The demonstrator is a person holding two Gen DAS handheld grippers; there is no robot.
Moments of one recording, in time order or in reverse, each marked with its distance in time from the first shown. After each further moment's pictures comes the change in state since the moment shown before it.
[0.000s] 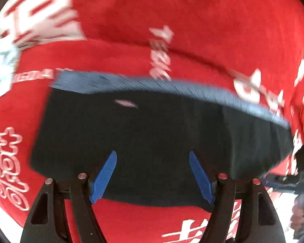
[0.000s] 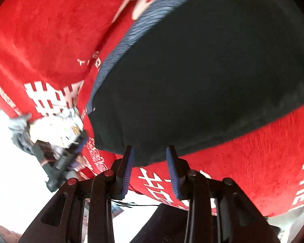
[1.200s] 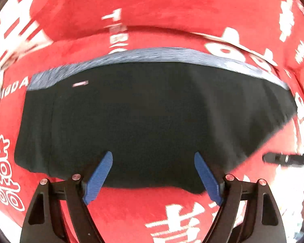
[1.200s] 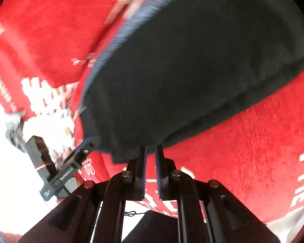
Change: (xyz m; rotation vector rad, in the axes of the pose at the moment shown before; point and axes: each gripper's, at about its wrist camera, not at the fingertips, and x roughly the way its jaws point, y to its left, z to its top) left arm 0.000 -0.051 -0.040 0.208 0.024 0.005; right arm -0.013 -0.007 -0.028 -0.111 -0.094 -0.051
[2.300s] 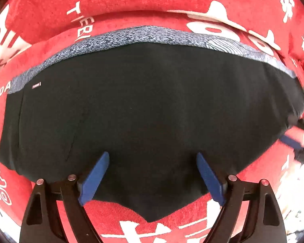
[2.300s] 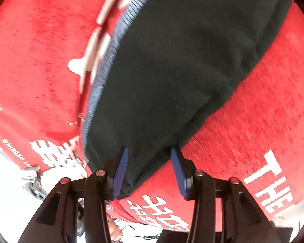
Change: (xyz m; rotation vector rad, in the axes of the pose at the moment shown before) left arm 0.045 -0.048 0.012 -0.009 0.047 0.062; right arm -0.048 -0.093 0.026 0.317 -0.218 0.065
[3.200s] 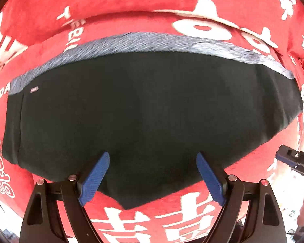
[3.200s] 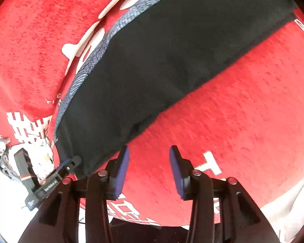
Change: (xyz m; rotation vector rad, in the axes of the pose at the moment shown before) left arm -0.022 -0.028 0.015 -0.001 0.081 0.001; right arm -0.033 -0.006 -0.009 -0.192 0.027 -0.231
